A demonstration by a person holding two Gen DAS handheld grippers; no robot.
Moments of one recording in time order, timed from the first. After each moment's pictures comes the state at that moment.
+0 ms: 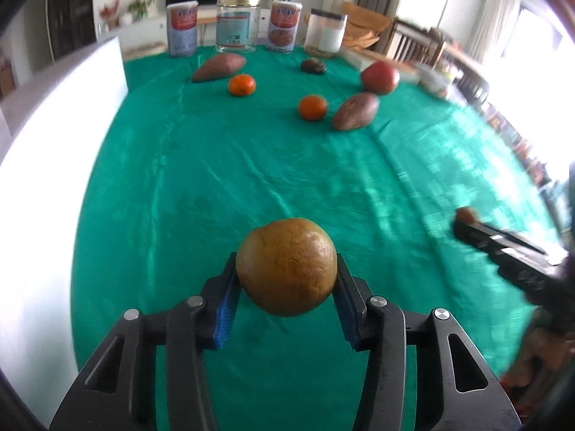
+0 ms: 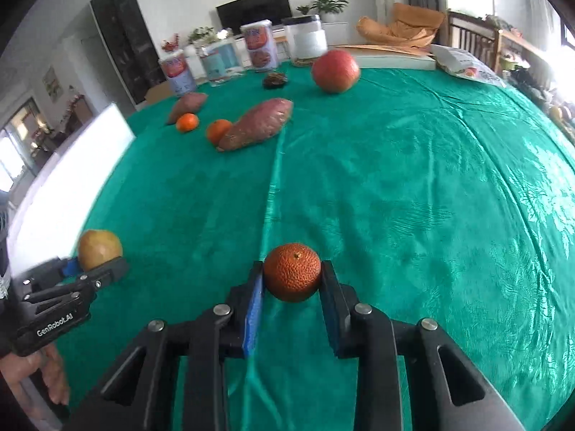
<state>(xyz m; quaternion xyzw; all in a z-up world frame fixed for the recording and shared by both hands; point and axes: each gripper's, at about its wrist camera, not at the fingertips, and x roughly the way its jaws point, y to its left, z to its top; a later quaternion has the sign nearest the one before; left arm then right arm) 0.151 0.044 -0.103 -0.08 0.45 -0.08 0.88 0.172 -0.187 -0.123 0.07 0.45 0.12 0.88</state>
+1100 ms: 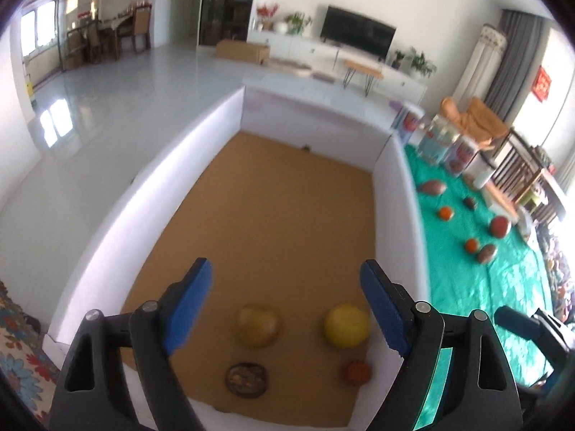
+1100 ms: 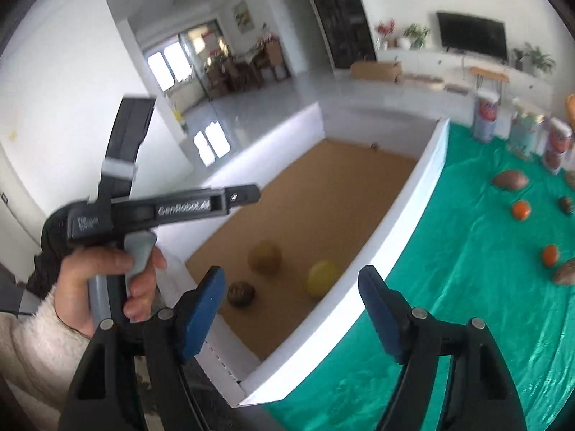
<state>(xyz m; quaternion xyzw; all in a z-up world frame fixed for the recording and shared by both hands) 0.044 0.295 0.011 -0.18 0.37 0.17 0.90 0.098 0.094 0.020 -0.02 0.38 0.46 0.80</state>
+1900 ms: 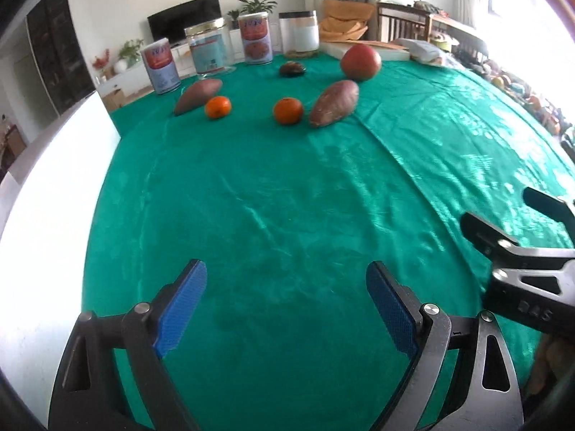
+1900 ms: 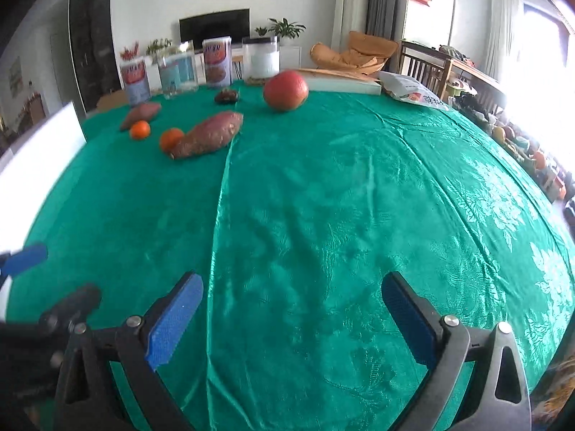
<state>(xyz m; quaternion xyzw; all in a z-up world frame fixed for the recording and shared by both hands) 0.181 -0.014 -0.131 0.08 0.42 -0.02 0.90 0.148 -0.176 -0.124 0.00 0.41 -0.03 0.91</state>
